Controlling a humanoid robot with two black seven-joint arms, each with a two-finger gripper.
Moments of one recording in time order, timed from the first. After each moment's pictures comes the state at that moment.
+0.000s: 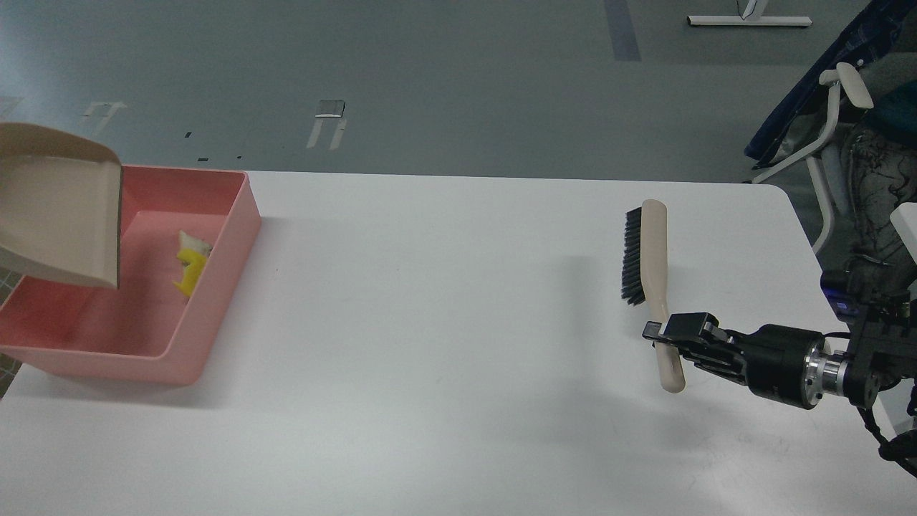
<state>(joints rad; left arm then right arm) -0.38 1.43 -0.82 -0.85 0.79 -0.49 -0.49 0.40 -0.91 0.64 1.62 -0.97 0.38 -0.01</state>
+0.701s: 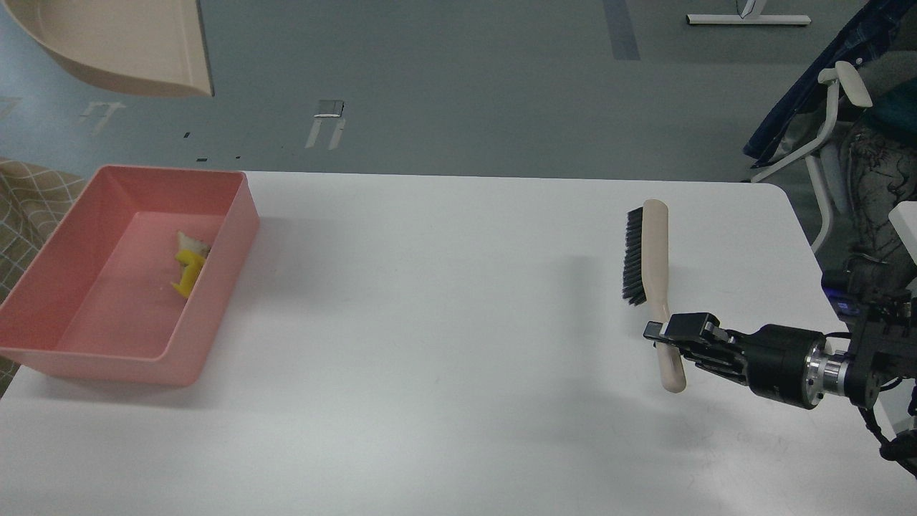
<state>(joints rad) -0.72 1.18 -0.80 -0.85 0.57 -0.48 -0.42 0.40 -0.91 0.64 1.61 -0.97 0.38 -0.01</state>
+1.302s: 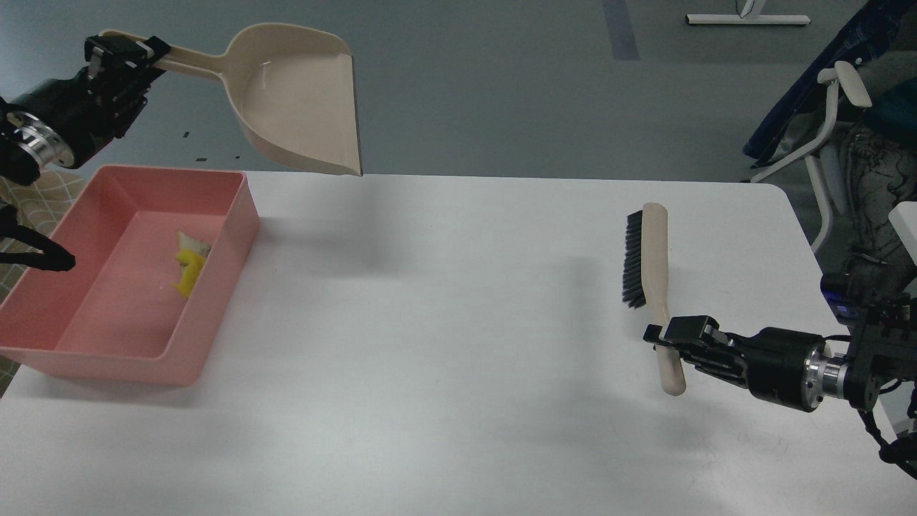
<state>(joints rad) -0.73 0.79 -0.79 -0.91 0.82 -0.25 -0.29 0.40 -0.91 0.64 1.61 -0.97 0.39 -0.01</state>
